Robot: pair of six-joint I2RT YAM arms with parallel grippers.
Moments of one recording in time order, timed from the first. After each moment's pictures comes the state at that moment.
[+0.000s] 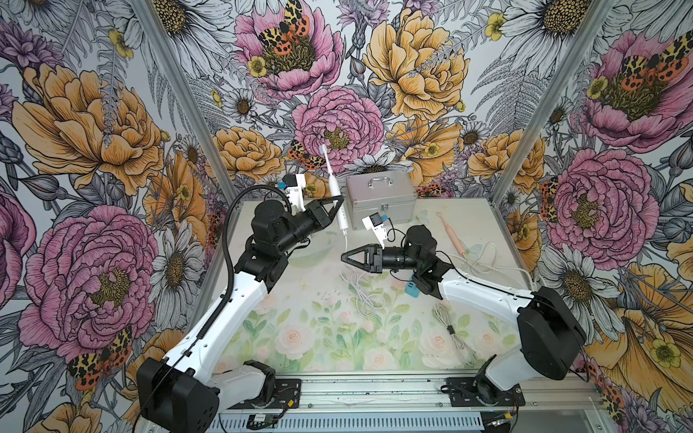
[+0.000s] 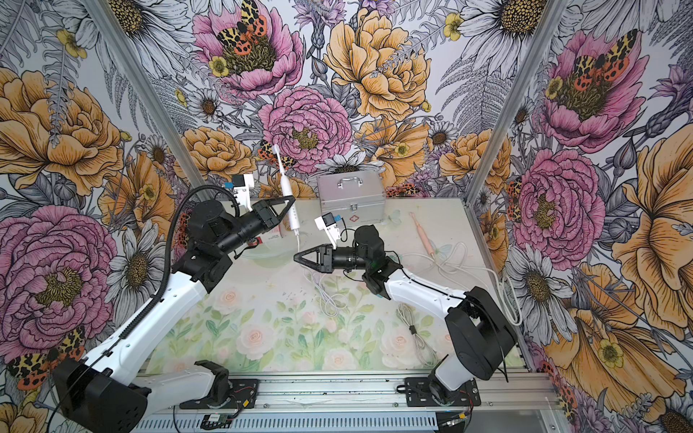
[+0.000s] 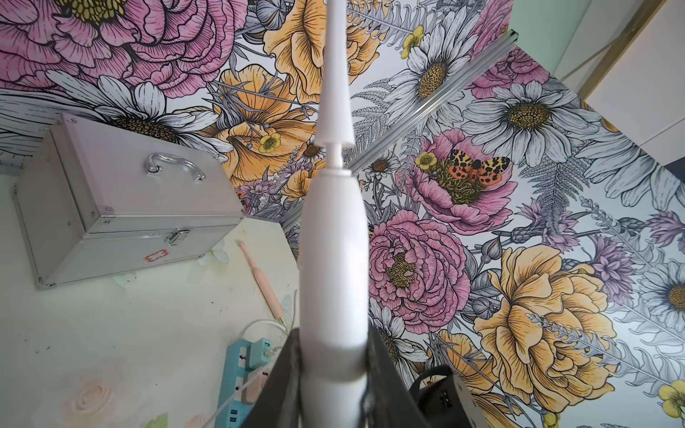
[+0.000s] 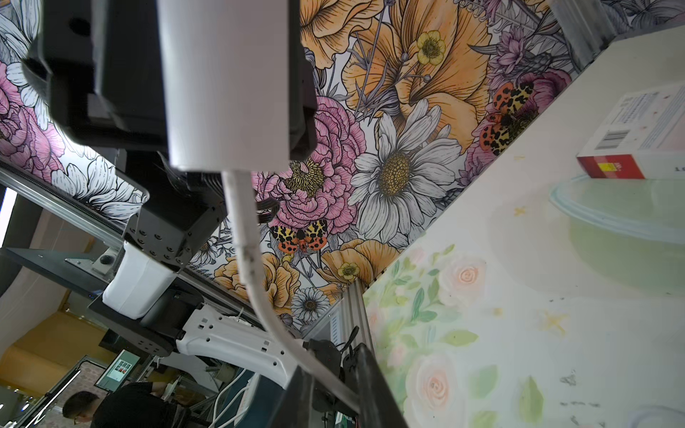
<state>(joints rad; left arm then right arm) -0.37 1.19 1.12 0.06 0.43 -0.89 0.68 1.54 0.98 0.54 -0.86 0.85</state>
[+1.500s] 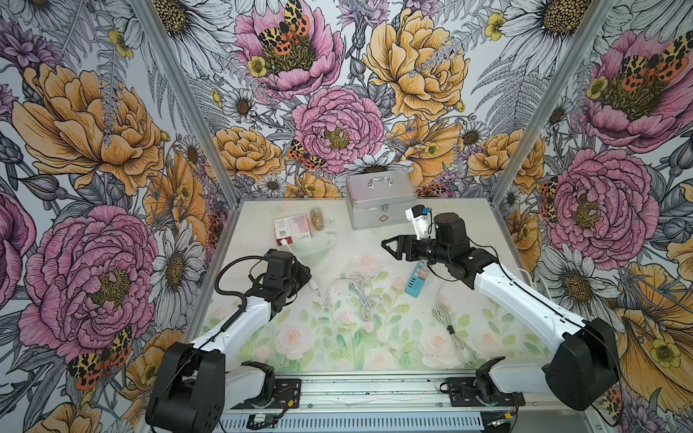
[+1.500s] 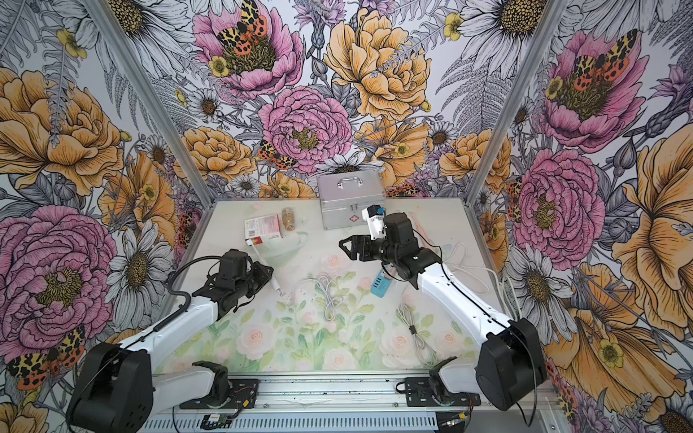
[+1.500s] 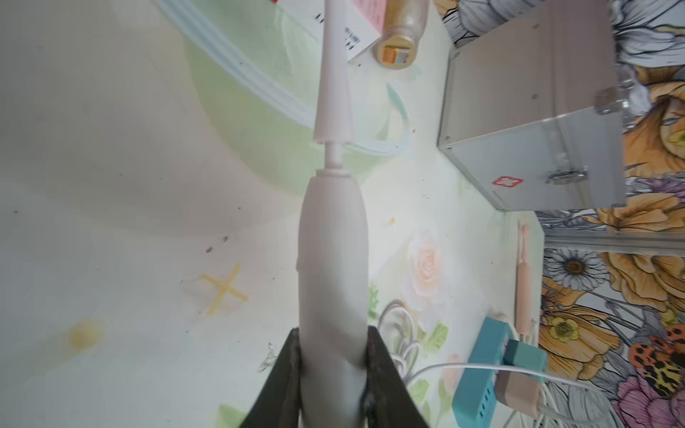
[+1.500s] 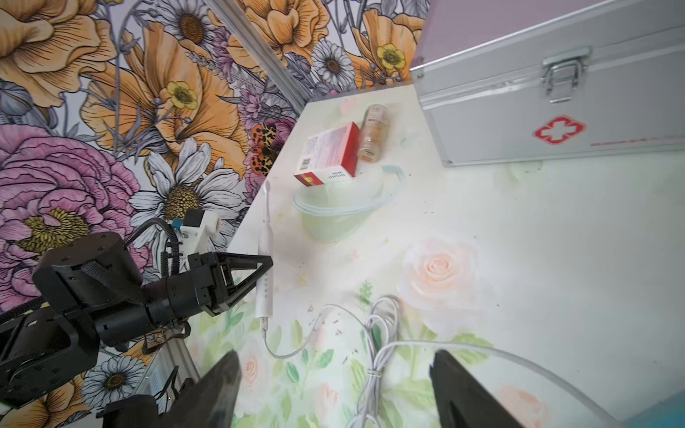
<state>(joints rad) -0.24 1.22 0.56 -0.15 0.05 -0.96 0.44 1.34 1.05 -0.25 -0.44 0.45</state>
